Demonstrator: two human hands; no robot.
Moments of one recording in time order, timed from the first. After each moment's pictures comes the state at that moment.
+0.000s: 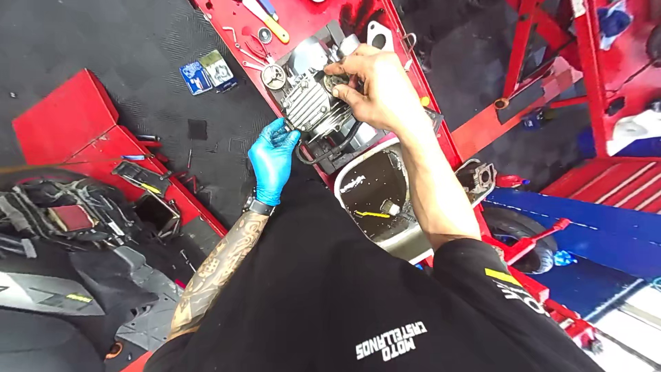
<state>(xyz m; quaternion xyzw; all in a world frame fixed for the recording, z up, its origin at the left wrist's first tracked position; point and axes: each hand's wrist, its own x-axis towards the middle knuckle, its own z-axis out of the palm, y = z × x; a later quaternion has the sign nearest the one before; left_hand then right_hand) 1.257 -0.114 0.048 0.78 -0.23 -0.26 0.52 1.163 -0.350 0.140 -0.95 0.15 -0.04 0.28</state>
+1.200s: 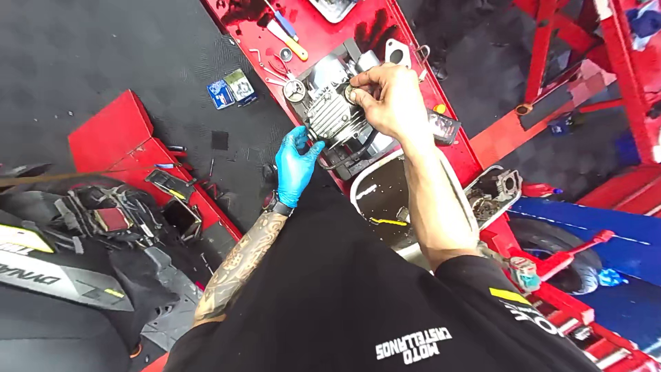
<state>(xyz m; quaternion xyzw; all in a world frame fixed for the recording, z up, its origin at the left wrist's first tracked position) 1.267 -0.112 0.035 0.79 -0.29 -0.24 0.48 1.171 -0.330 0.137 -0.91 0.31 -0.07 0.28</state>
